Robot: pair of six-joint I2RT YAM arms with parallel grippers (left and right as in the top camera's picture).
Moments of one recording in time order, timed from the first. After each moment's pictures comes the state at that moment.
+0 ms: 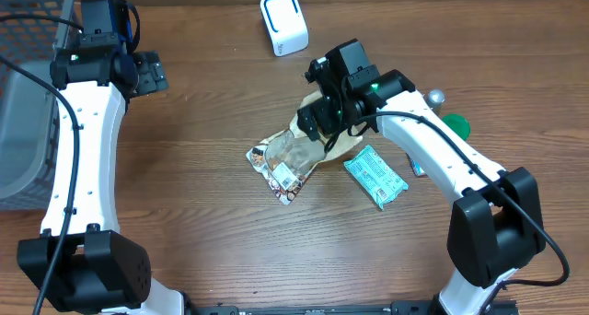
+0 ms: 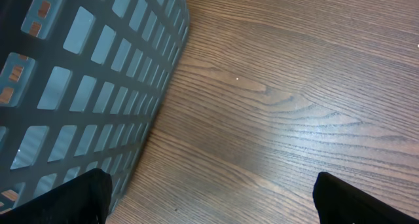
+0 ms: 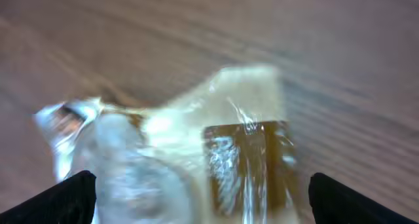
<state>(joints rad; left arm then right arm) 0.09 1.73 1.69 -1.02 -0.31 -0.21 0.46 1.88 1.50 -0.72 -0.15 -0.03</state>
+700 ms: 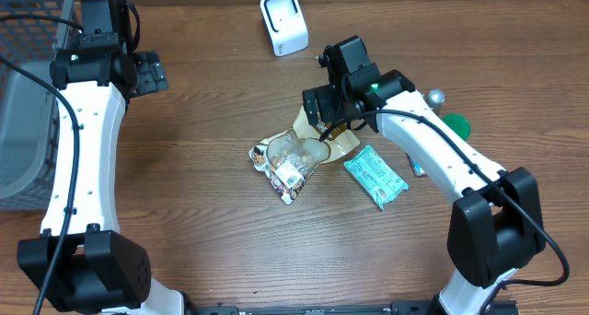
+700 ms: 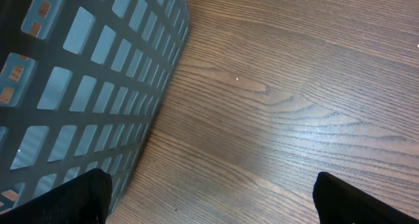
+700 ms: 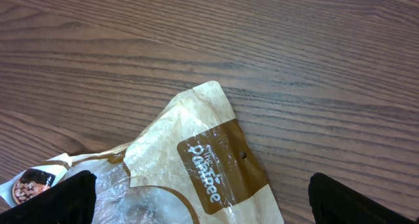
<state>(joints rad) 0.09 1.73 1.69 -1.02 -0.31 -0.21 0.46 1.88 1.50 -0.68 0.00 0.19</state>
